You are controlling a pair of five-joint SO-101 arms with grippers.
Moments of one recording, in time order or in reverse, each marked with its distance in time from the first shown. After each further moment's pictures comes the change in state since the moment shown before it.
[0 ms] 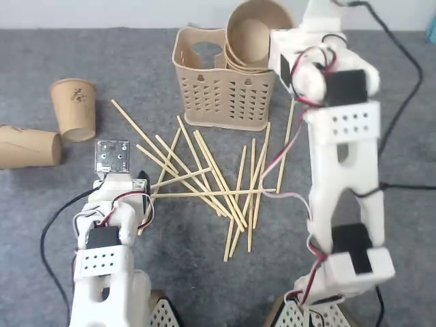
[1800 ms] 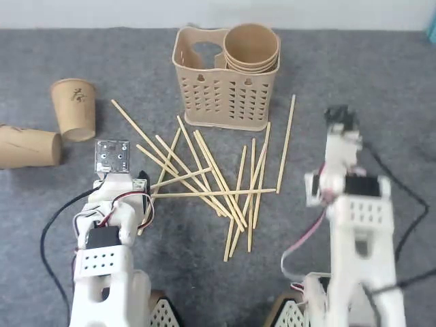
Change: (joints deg) left arm 0.0 0.0 0.0 0.0 0.0; right arm 14.5 -43.3 84.7 -3.9 15.4
